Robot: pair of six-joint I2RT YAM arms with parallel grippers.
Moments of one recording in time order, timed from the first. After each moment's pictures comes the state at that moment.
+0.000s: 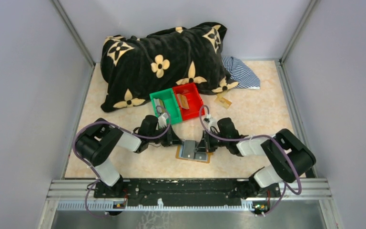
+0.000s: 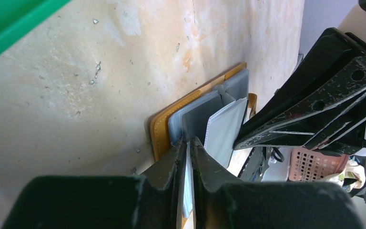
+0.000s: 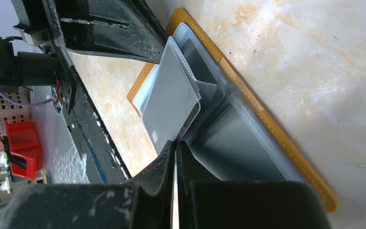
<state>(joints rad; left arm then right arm) -0.61 1.71 0.44 0.67 0.54 -0.84 0.59 1.46 0.36 0.42 -0.63 0.54</state>
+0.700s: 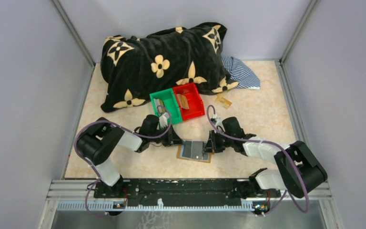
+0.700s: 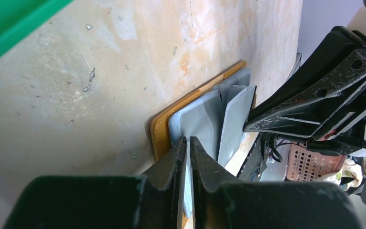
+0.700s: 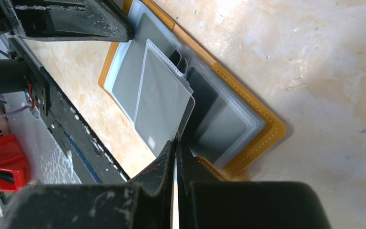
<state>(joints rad) -0.61 1.73 0.46 0.68 0.54 -0.85 0.52 1.30 0.39 0.07 -0.55 0.47</state>
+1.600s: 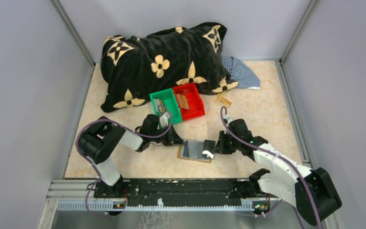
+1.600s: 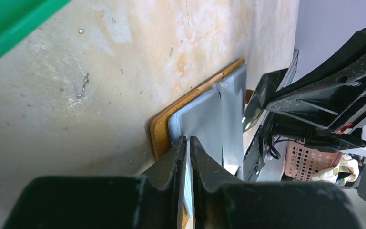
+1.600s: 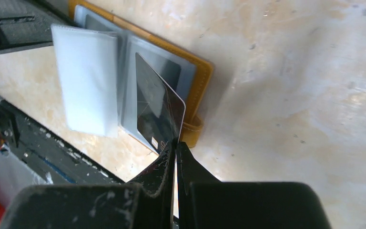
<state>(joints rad) -0.60 1.75 0.47 0.70 0.57 -0.85 0.50 1.00 0.40 -0.29 -0.32 0.51</state>
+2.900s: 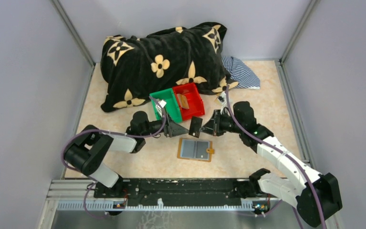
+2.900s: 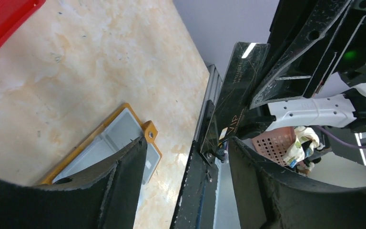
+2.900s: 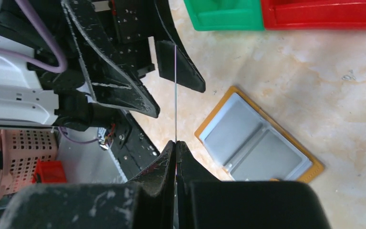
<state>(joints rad) -0.57 1.55 0.43 1.03 0.72 -0.93 0.49 0.97 0.64 -0.15 -0.55 0.56</state>
